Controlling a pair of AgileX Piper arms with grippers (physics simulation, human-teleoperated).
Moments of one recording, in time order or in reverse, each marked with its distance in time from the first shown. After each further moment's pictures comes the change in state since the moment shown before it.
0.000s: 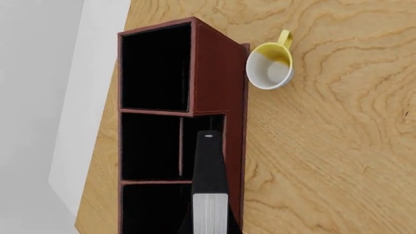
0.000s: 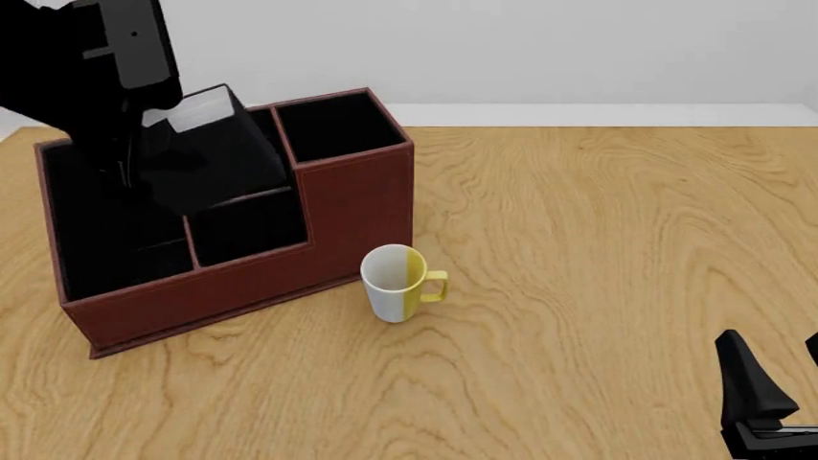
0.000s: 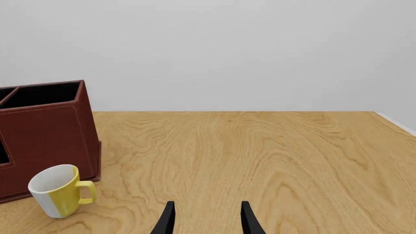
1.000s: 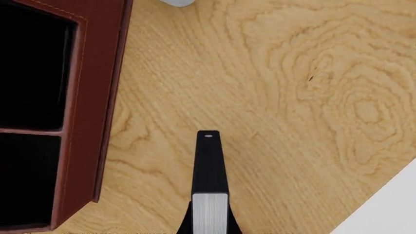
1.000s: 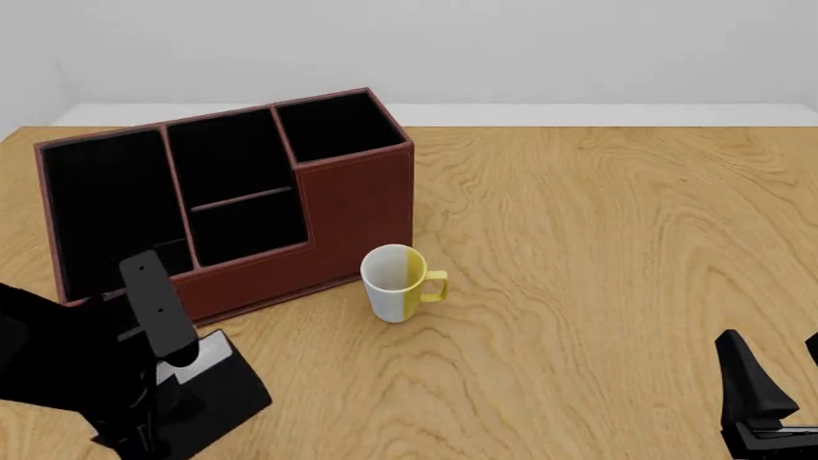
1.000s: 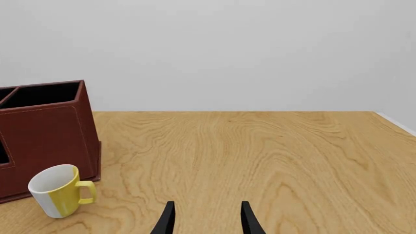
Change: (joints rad) left arm -0.170 -0.316 0.760 -0.110 -0.508; right arm 0.000 0.000 0.000 0.000 0.000
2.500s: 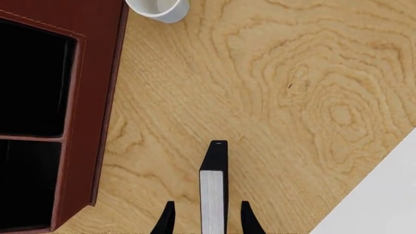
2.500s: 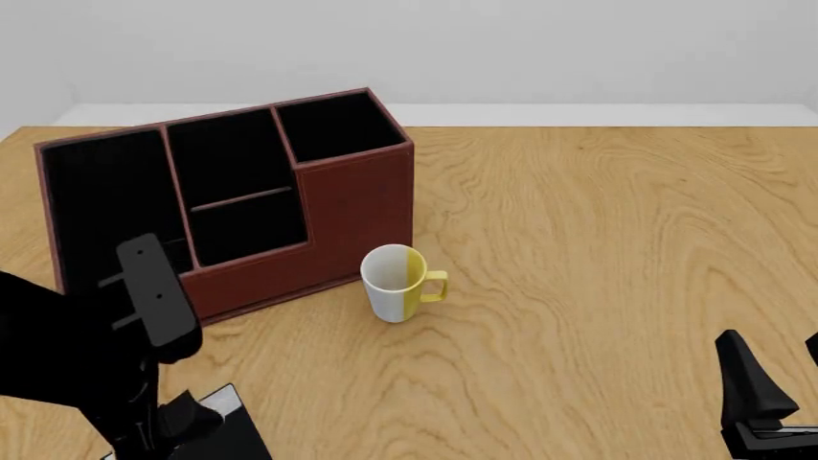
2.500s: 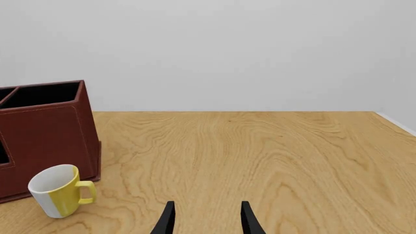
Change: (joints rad) left arm -0.098 -0.004 -0.089 0.070 -0.086; right arm 0.000 0.000 0.000 0.000 0.000
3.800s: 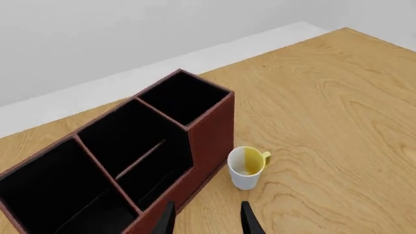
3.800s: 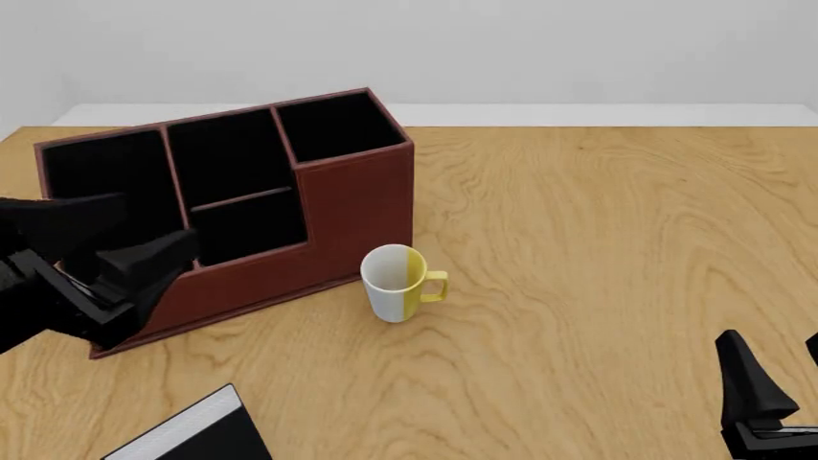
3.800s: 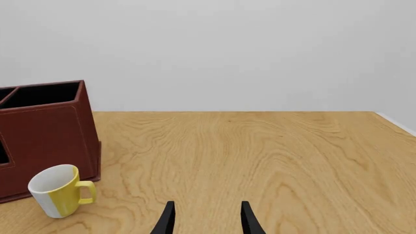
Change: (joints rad) left arm 0.171 -0.361 0.225 -0.830 -0.267; right arm 0.000 -0.001 0.000 0.001 0.000
